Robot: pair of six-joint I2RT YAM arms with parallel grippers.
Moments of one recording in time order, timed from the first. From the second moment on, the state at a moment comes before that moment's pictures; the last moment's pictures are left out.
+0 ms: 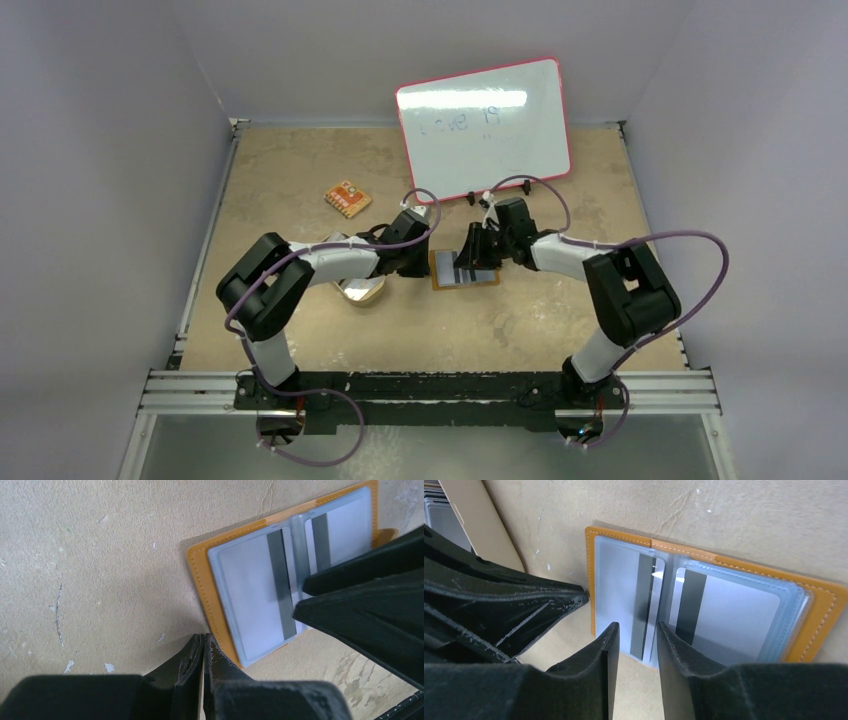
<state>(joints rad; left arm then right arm) -0.76 1.78 0.97 -0.11 0.00 -0.64 0.41 1.68 0.79 0.01 -0.43 0.54</state>
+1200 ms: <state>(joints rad) -0.76 1.78 0.97 -0.10 0.00 -0.64 0.40 1.55 0.79 -0.15 -0.14 0.50</state>
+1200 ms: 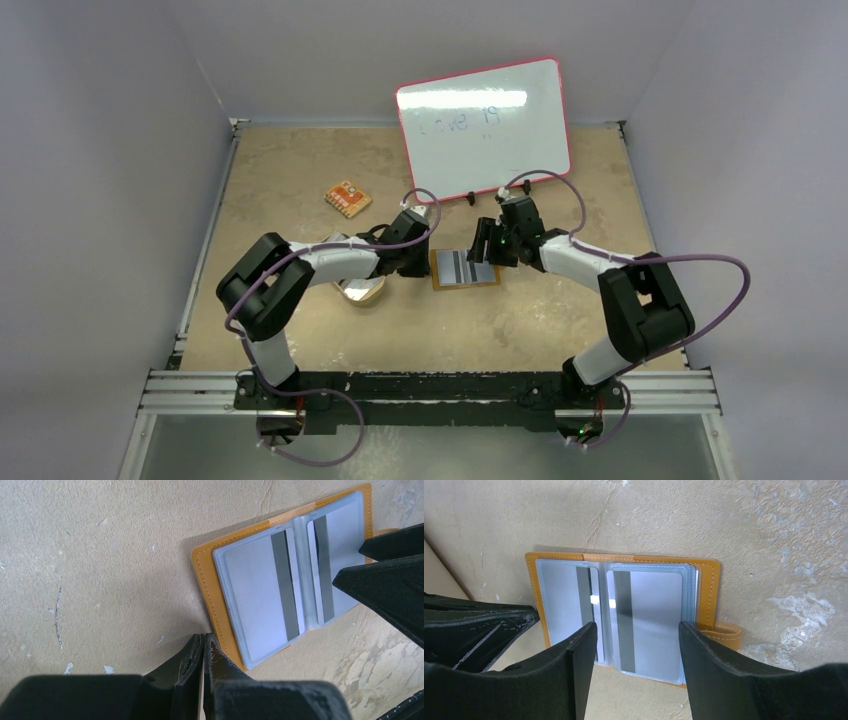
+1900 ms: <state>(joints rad) -0.76 1.78 0.96 -0.08 0.02 -0.67 0.40 1.55 0.76 -0.10 -0.17 0.50</state>
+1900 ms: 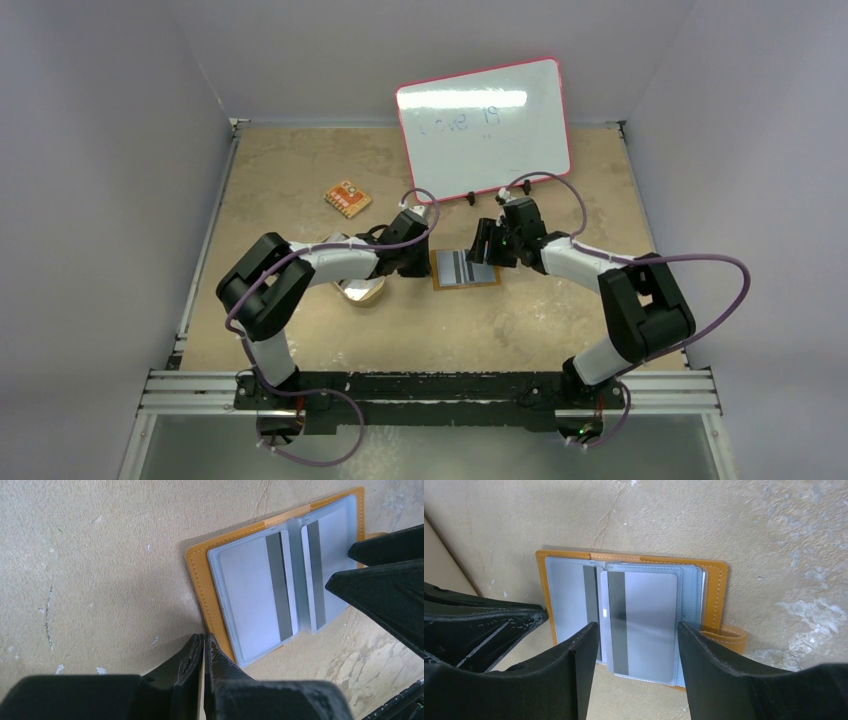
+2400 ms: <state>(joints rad) -0.76 1.78 0.96 -0.07 0.03 -0.68 0.38 1.51 0.74 -0.06 -0.30 0.52</state>
